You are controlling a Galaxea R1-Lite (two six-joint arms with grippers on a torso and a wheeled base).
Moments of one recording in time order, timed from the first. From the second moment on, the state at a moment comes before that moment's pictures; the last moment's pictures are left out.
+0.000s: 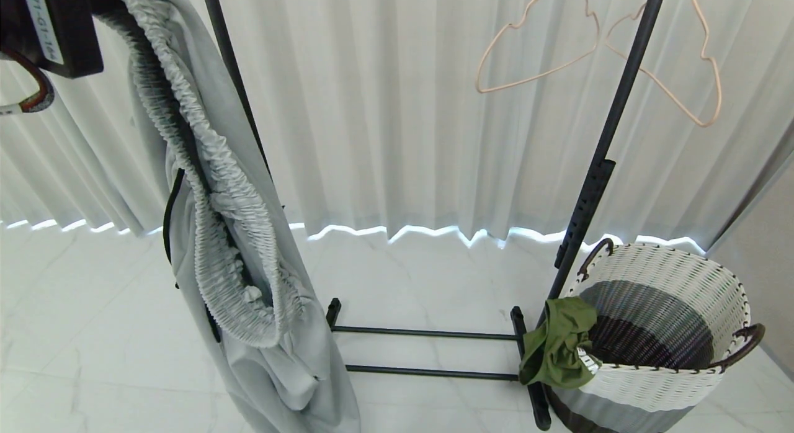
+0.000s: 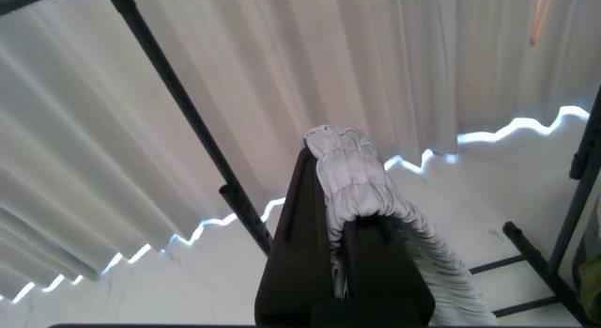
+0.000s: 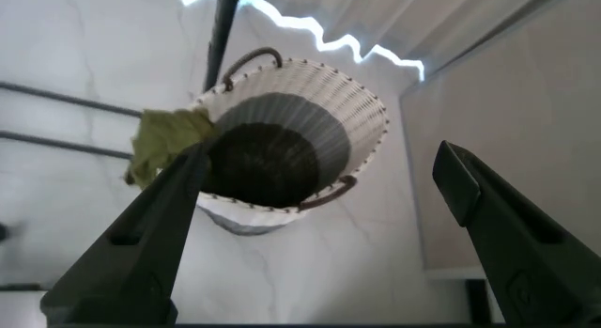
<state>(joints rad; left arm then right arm) -0.68 1.23 -1.37 0.05 0.45 0.42 0.19 1.08 -1.38 0.66 -0.26 -0.20</state>
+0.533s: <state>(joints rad) -0.68 1.23 -1.37 0.05 0.45 0.43 0.19 1.08 -1.37 0.66 -0.25 -0.16</state>
